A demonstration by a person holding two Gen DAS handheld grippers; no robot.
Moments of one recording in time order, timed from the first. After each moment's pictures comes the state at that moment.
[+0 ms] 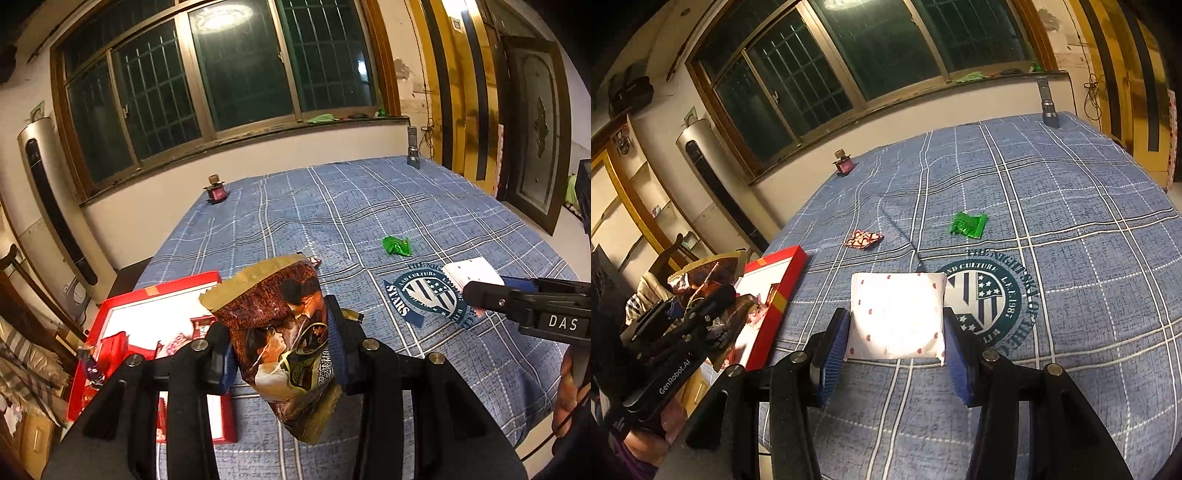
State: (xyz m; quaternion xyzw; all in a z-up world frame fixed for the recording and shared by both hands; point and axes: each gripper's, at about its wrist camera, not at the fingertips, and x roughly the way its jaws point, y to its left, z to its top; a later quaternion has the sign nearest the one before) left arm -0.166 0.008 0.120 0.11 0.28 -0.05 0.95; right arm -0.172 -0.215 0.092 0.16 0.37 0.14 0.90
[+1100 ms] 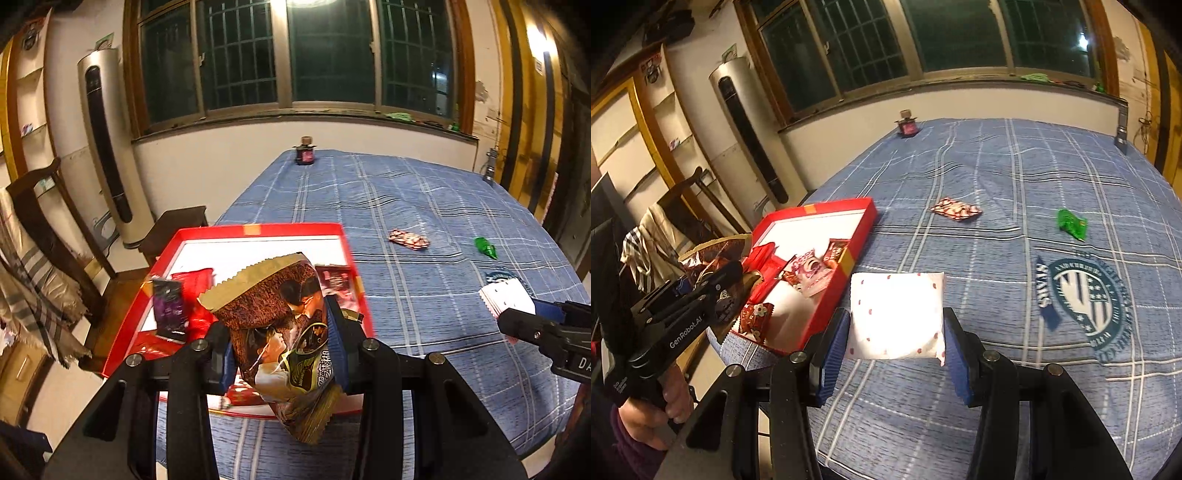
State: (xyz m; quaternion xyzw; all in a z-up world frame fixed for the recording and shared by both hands) left arm -0.165 0.155 0.083 0.01 0.31 0.04 0.95; right arm -0.163 -0.067 0.089 0.06 0.41 0.20 0.89
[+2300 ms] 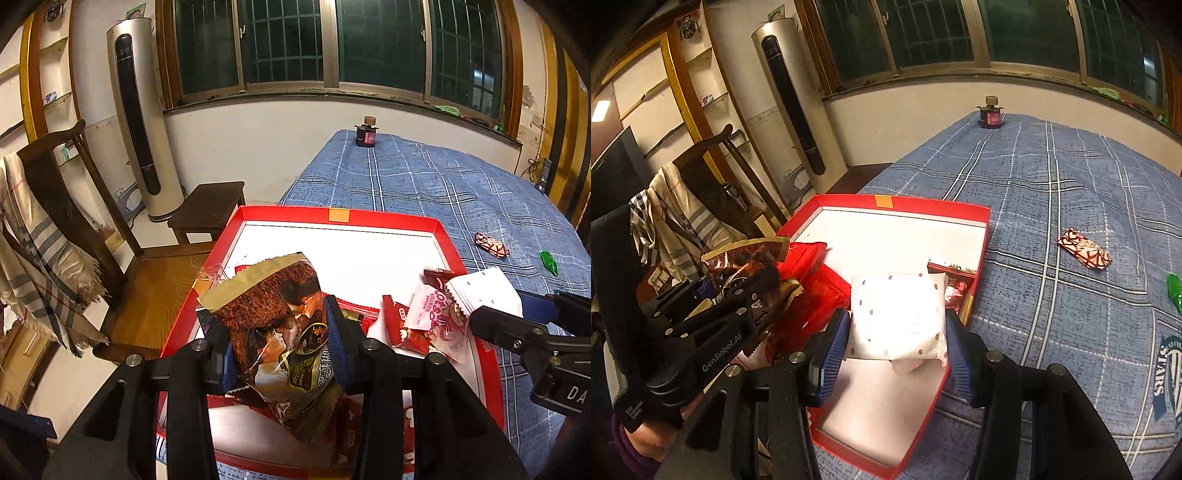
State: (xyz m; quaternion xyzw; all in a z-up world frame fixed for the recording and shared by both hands) left arm -0.117 0.242 0.051 -0.01 0.35 0.10 0.93; right arm -0.096 0.076 0.066 0.00 0.42 0.27 0.87
